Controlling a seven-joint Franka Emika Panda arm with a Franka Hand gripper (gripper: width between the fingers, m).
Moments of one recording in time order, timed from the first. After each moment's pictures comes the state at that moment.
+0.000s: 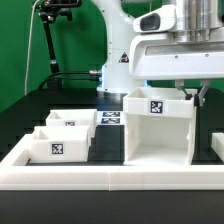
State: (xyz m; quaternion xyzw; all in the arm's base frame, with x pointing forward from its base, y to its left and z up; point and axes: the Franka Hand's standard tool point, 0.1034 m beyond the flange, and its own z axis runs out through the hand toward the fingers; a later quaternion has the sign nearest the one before) arm 0.582 0.082 0.104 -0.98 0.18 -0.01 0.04
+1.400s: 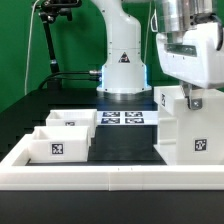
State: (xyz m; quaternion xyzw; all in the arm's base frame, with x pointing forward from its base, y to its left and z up) arm 0.598 0.082 0.105 -0.74 0.67 0.03 0.06
